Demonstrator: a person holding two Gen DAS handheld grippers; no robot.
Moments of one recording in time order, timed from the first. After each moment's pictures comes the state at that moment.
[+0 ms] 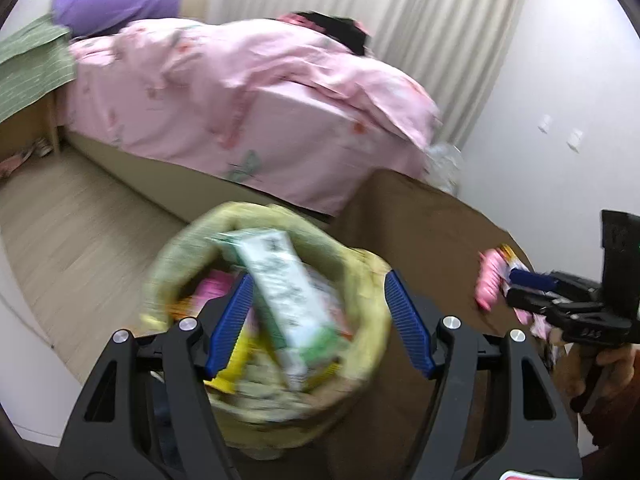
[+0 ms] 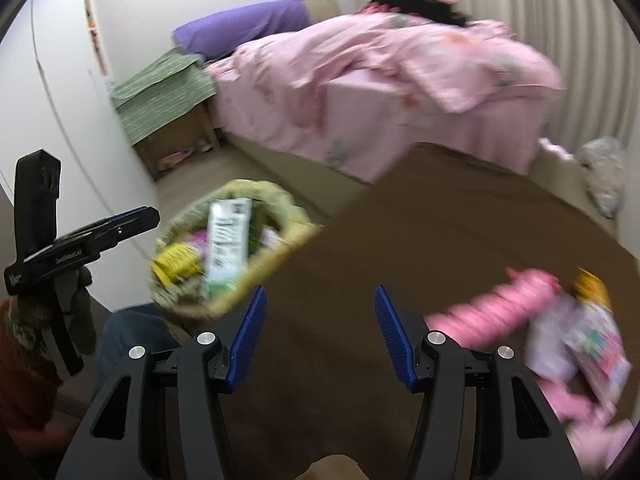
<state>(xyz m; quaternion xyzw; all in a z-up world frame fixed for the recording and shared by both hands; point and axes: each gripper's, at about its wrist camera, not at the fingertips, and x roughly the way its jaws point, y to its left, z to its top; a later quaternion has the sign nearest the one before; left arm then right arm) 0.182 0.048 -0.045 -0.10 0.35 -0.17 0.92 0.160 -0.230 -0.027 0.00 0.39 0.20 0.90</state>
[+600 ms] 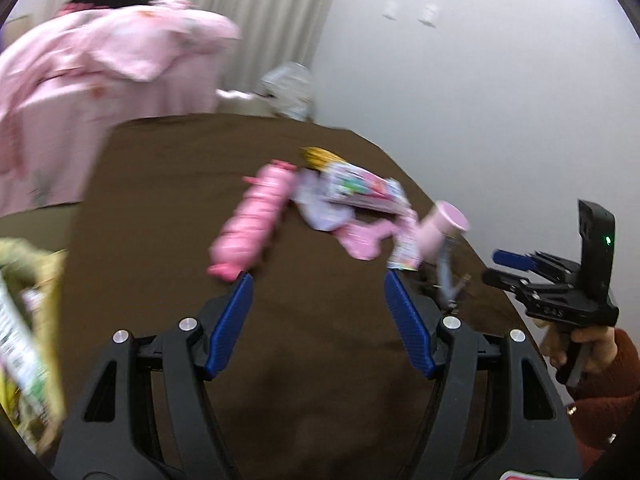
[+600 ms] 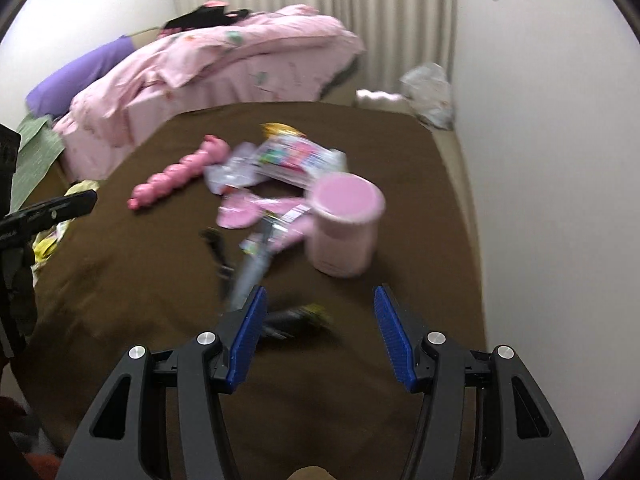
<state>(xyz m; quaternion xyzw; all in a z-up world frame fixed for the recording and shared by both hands) 0.155 -0.202 -0.063 0.03 0.38 -0.43 0.82 0.005 -0.449 -0.078 0.08 0.40 -0.09 0.91</state>
